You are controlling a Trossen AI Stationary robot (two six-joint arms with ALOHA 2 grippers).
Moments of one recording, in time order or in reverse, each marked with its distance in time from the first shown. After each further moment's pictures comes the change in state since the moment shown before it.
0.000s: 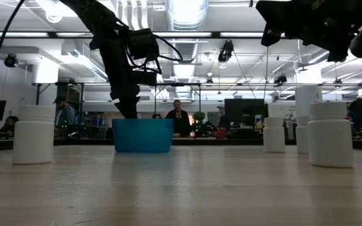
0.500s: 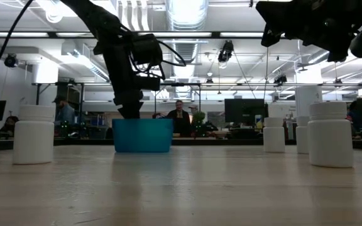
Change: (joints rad) left arm 0.000 0.067 0.006 0.033 0.011 -0.001; right arm 0.000 0.000 0.000 -0.006 0.000 0.000
